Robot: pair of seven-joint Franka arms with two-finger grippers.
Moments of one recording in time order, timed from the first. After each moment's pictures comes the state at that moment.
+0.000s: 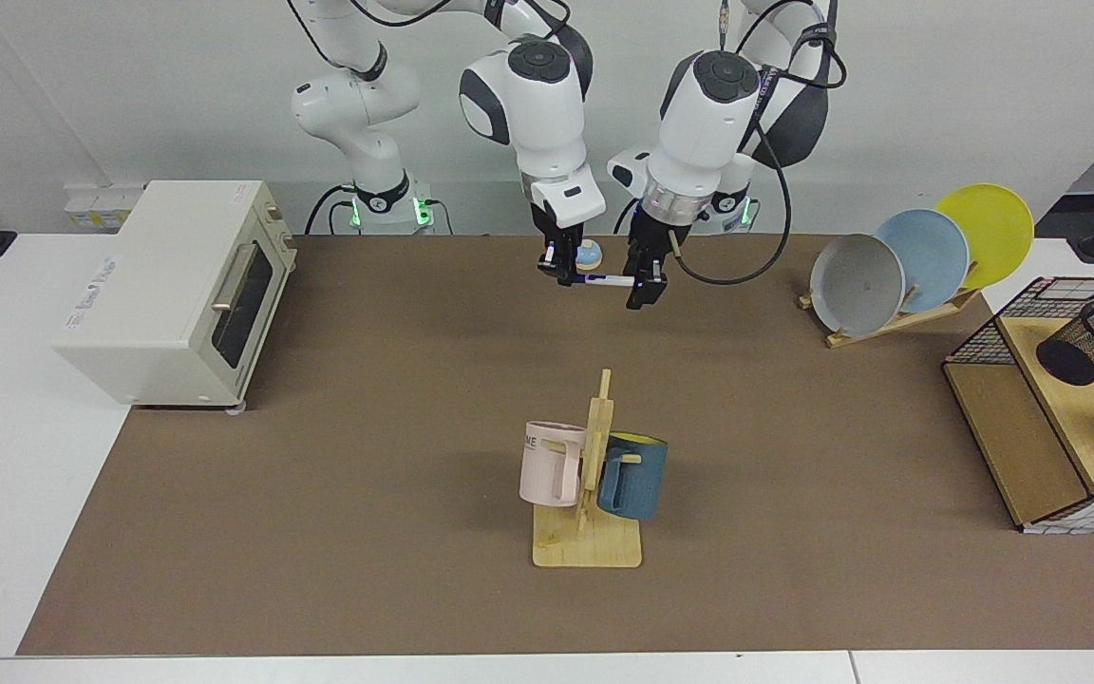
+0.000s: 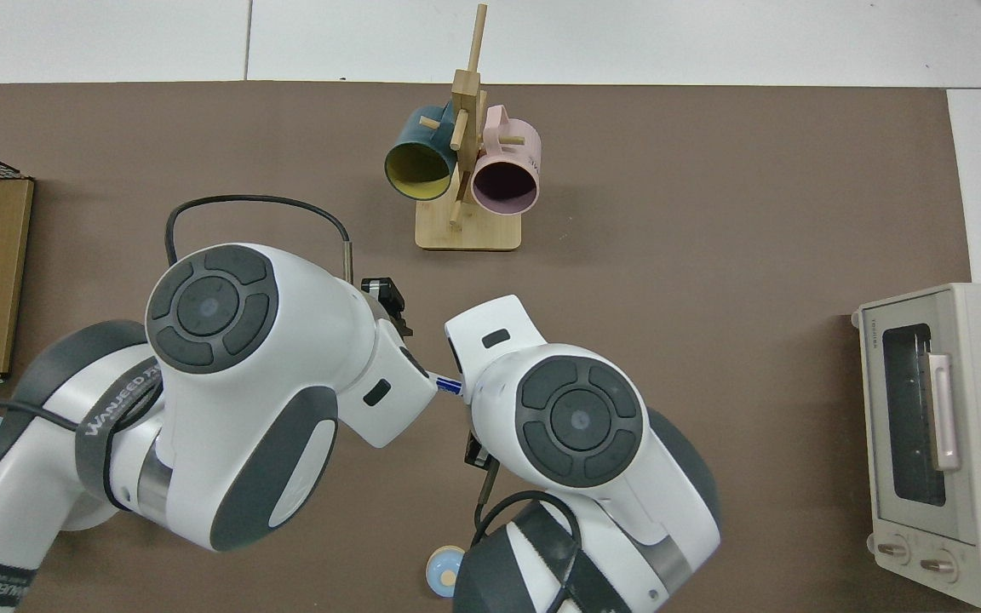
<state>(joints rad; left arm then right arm) -0.26 0.01 -0.26 -1.86 -0.15 1.94 1.16 0.48 0.07 0.20 -1.86 0.06 2.03 -0.53</state>
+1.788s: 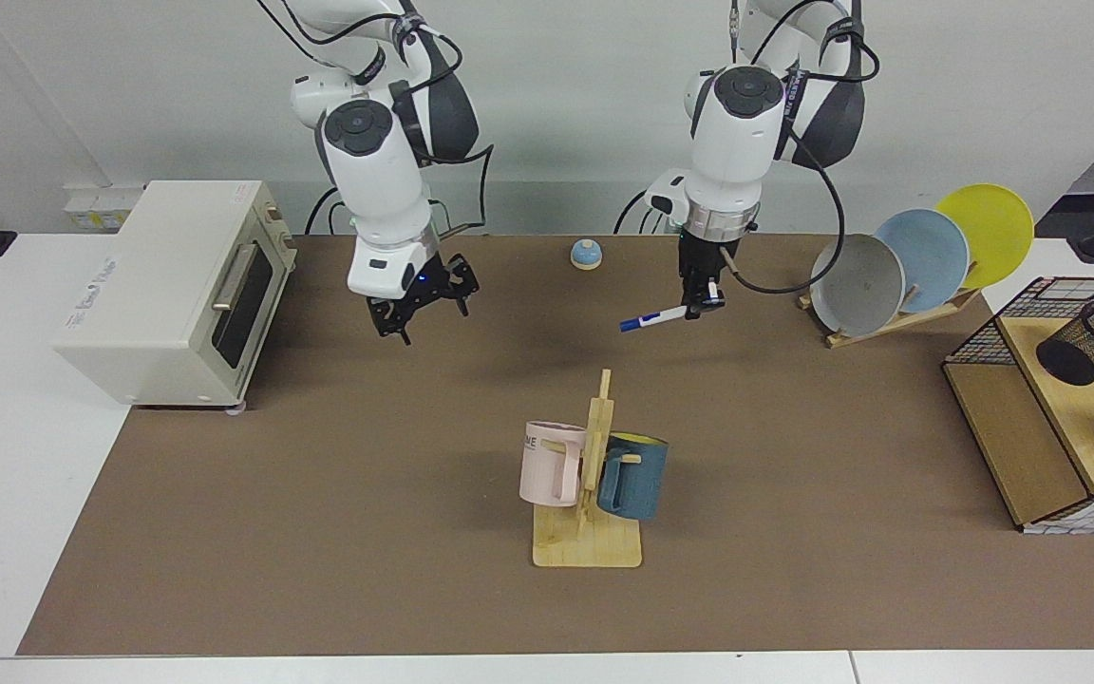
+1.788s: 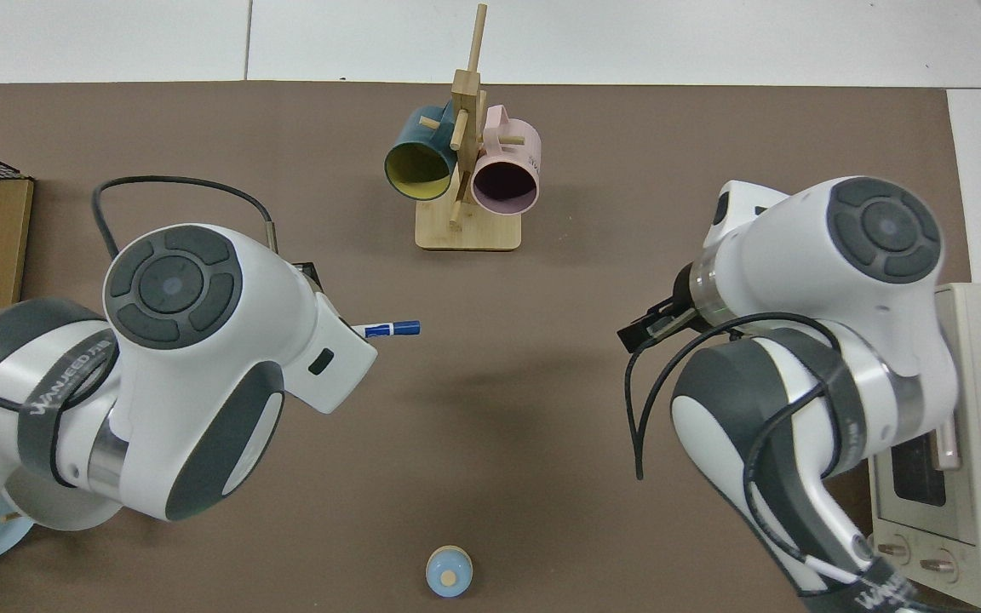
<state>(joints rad) -0.20 0.01 -0.22 -1.88 0.06 1.91 1.06 0.12 0.07 0.17 -1.85 0.06 1.94 -0.21</state>
